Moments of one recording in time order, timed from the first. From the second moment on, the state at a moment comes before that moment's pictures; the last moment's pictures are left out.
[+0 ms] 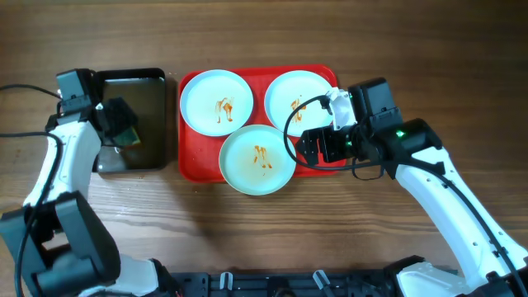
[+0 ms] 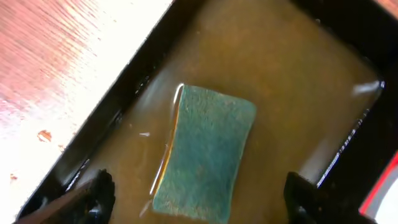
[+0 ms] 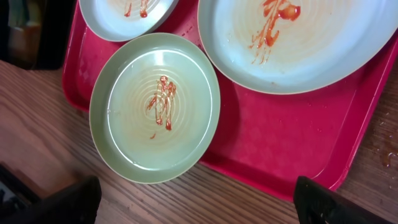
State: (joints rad) left arm 0.28 1.66 1.07 -0.53 -0.09 -0.37; right arm 0.35 1.37 1.05 -0.78 -0.35 0.15
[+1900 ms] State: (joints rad) left arm 0.01 1.81 1.02 -0.48 0.05 -0.30; right arm 0.35 1.37 1.05 -0.81 -0.35 0.16
